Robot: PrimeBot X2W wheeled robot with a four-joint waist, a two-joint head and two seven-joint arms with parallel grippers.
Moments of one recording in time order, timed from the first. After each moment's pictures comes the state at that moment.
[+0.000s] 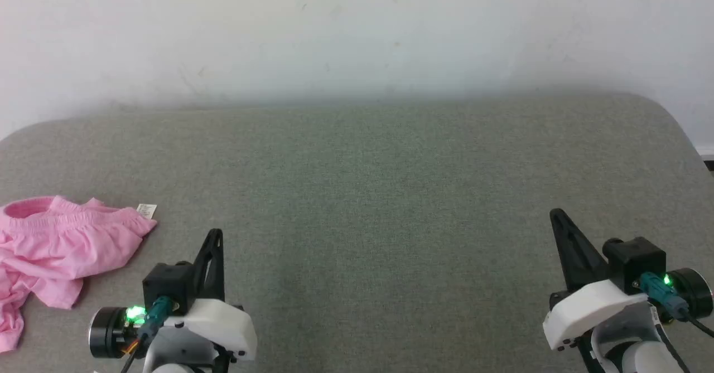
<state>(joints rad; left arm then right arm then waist) 0.01 0.06 0.00 0.00 -0.01 0.01 0.00 -0.01 -0.05 0.00 0.01 0.01 0.13 0.00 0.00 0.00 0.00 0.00</state>
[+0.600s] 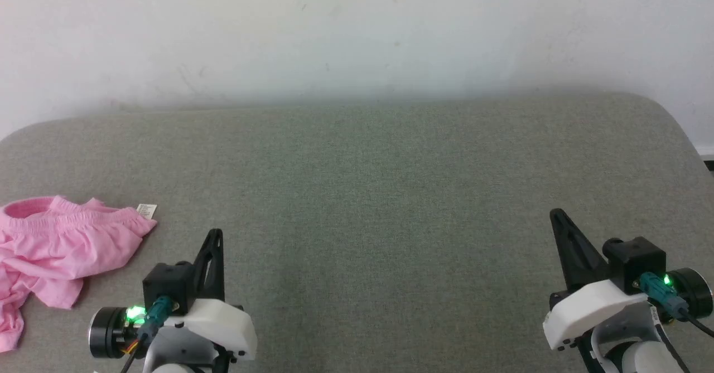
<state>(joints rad) 0.01 0.06 0.00 0.00 -0.01 0.01 0.00 -0.01 -0.05 0.00 0.01 0.01 0.13 0.00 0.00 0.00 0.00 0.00</state>
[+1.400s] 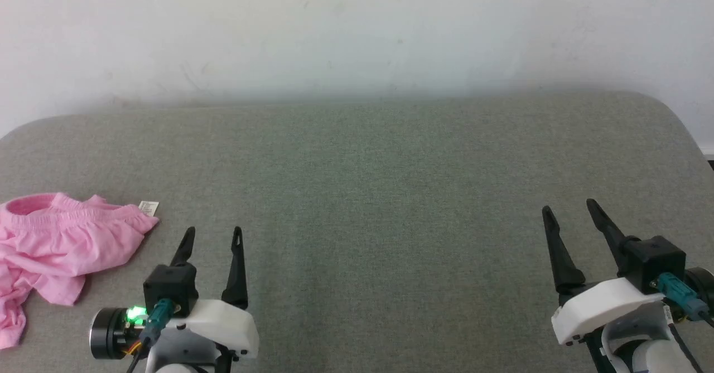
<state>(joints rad) 0.01 0.06 -0.02 0.00 -0.01 0.04 -0.02 -0.01 -0.06 -0.02 -0.01 0.04 0.13 -0.02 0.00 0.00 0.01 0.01</state>
